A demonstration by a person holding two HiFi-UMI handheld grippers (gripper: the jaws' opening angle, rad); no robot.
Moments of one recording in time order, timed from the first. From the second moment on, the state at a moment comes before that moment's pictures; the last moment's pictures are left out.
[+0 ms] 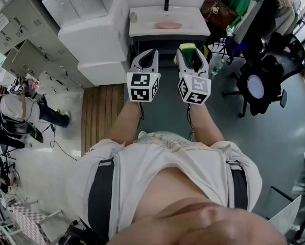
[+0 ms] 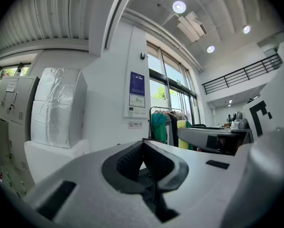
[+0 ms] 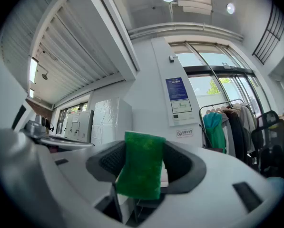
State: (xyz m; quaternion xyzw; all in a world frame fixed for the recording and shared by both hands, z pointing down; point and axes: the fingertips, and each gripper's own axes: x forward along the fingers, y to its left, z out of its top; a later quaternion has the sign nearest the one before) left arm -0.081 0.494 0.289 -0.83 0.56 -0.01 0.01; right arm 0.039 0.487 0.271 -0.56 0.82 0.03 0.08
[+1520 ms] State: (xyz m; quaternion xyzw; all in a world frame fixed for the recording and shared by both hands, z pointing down) left arm -0.185 0.405 0.312 -0.85 0.52 -0.01 -0.04; right arm -0.070 0.416 0.289 -0.60 0.79 0.02 0.08
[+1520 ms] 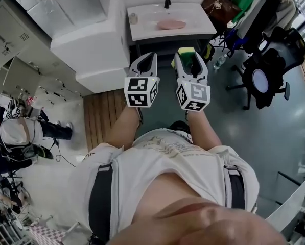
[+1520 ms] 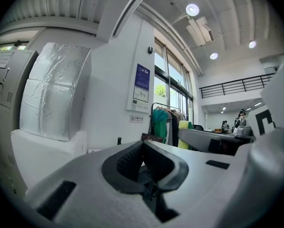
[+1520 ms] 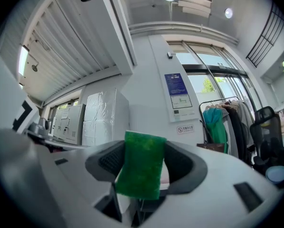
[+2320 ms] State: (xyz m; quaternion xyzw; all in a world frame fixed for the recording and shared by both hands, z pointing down) left arm -0.117 0.271 0.318 -0.86 0.52 -0.02 -0.03; right arm -0.007 0.282 0.294 -0.59 0.80 0.01 0.09
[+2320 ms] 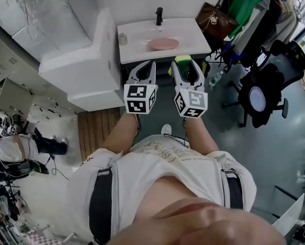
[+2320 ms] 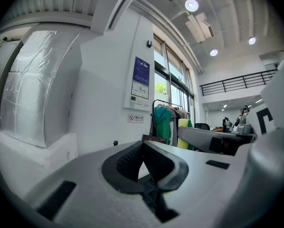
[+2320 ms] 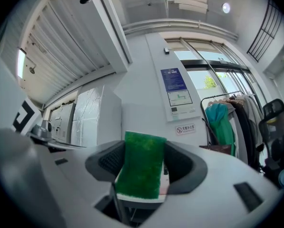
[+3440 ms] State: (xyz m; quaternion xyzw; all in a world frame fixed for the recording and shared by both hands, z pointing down) left arm -0.040 0.115 0.338 -0.83 0.55 -0.05 -0.06; right arm 0.069 0.117 0.314 -0.55 0.83 -0.02 0.10
